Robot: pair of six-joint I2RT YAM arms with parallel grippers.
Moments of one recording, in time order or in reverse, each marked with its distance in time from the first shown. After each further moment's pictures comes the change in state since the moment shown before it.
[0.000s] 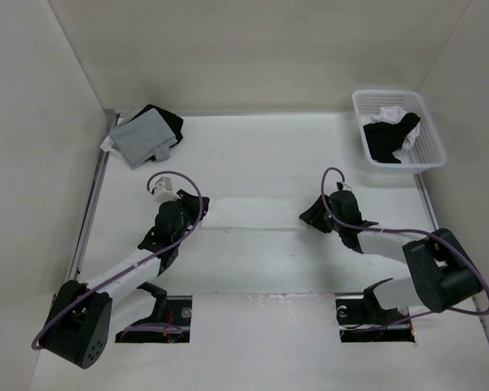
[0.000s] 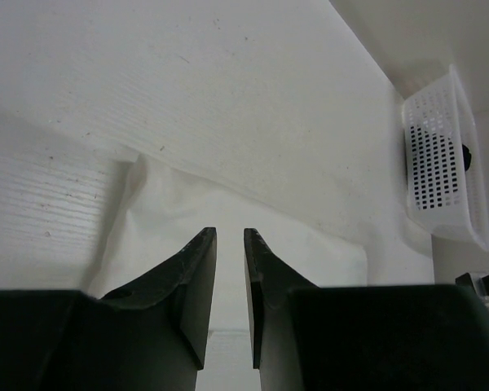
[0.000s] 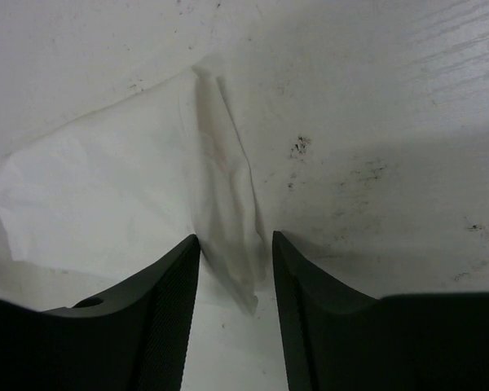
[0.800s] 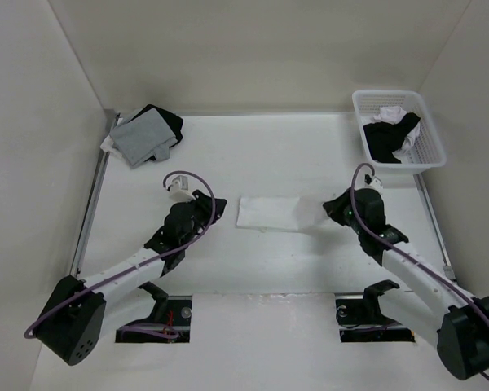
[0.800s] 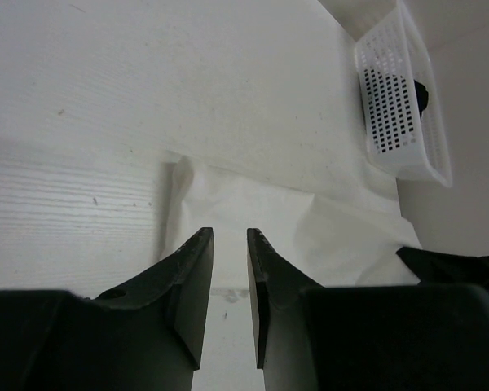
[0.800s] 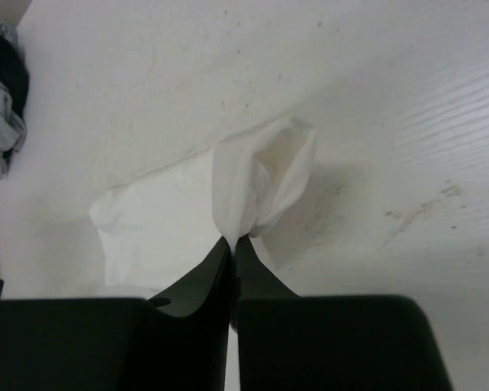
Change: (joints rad) left arm -0.149 -0.014 0.034 -0.002 0.010 0.000; right arm -0.065 -0.426 0.016 -0.277 0.120 -0.023
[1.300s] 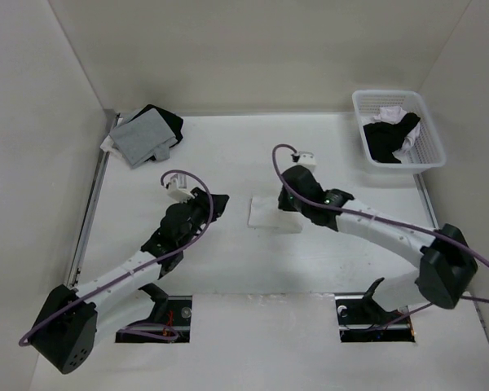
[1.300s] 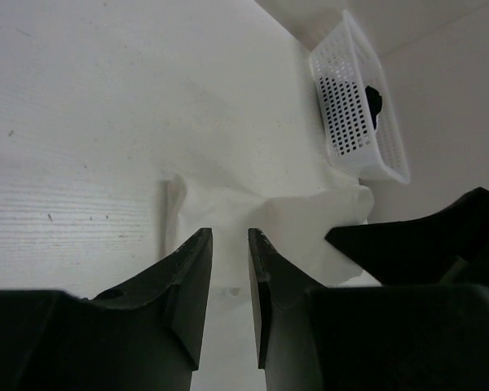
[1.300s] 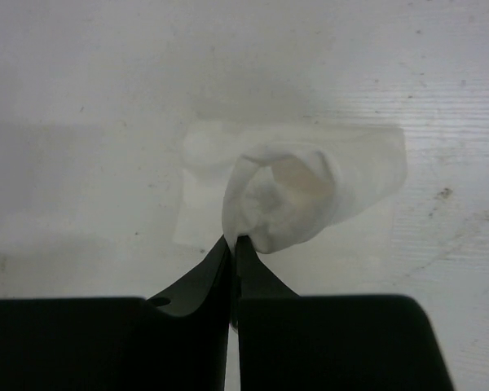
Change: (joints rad) left arm -0.039 -0.053 0.023 0.011 0.001 -0.001; right arm 0.445 0.435 0.550 -0.321 0.297 -0.140
